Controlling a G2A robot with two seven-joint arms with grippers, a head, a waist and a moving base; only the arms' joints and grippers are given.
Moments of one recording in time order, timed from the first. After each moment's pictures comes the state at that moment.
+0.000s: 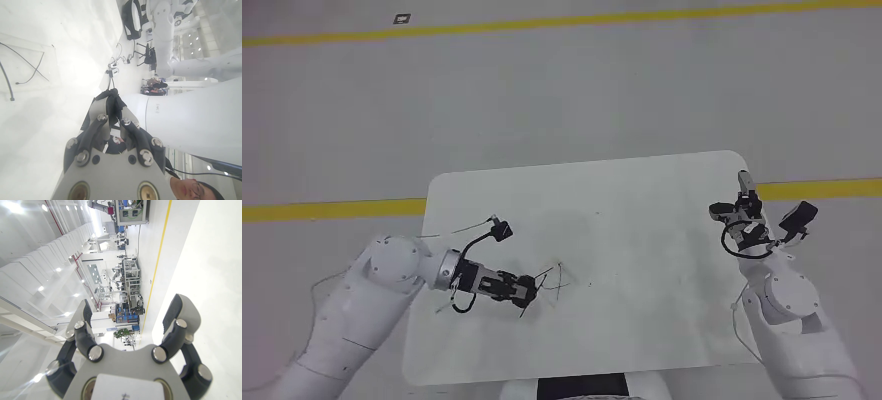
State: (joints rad) left arm 1.27 -0.83 -1.12 -1.65 -0.35 -0.34 -1.39; right arm -1.73 -1.15 1.60 -1.80 0.42 0.00 0.00
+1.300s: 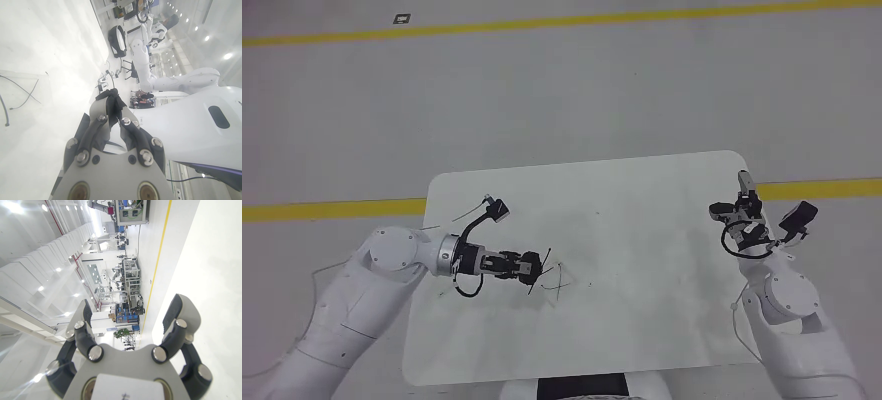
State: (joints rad) left arm 1.21 -0.83 -1.07 -1.61 -0.46 -0.34 -1.28; right arm -1.73 -1.15 1.60 -1.80 0.42 0.00 0.00
